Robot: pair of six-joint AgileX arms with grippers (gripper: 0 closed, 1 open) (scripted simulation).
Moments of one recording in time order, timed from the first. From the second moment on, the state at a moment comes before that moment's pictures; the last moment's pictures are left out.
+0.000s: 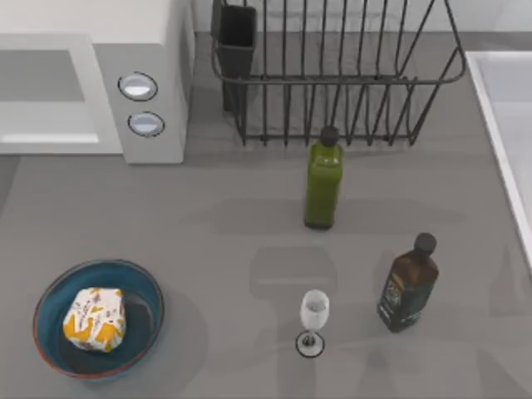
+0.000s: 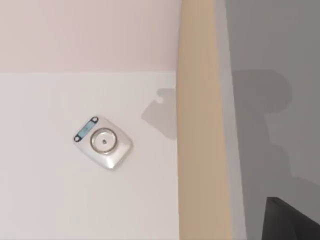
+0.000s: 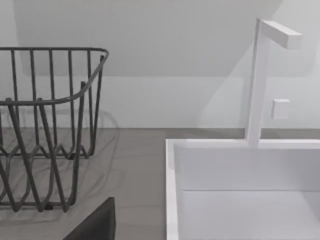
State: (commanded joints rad) left arm 1.05 1.88 1.14 -0.40 0.68 0.93; right arm 0.00 0.00 0.00 0.00 0.00 0.00
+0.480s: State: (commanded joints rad) left arm 1.03 1.84 1.09 -0.37 0.66 0.91; right arm 0.00 0.00 0.00 0.00 0.00 0.00
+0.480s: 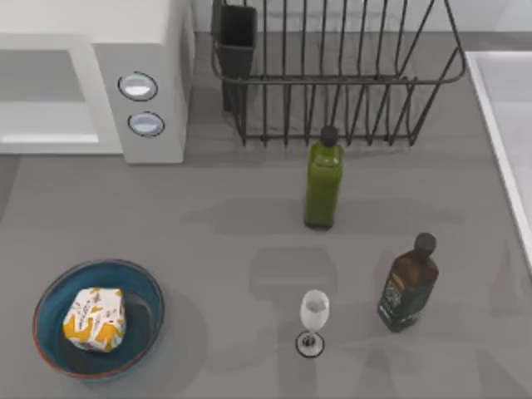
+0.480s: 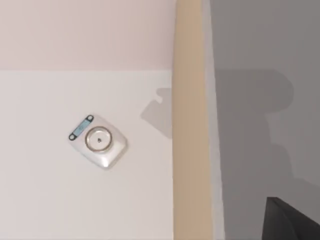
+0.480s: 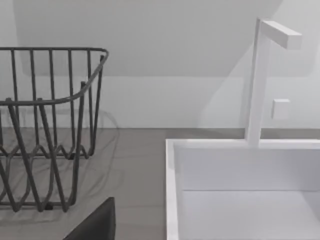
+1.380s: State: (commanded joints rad) left arm 0.87 1.56 0.73 -0.20 0.58 0.72; right arm 0.00 0.00 0.00 0.00 0.00 0.00
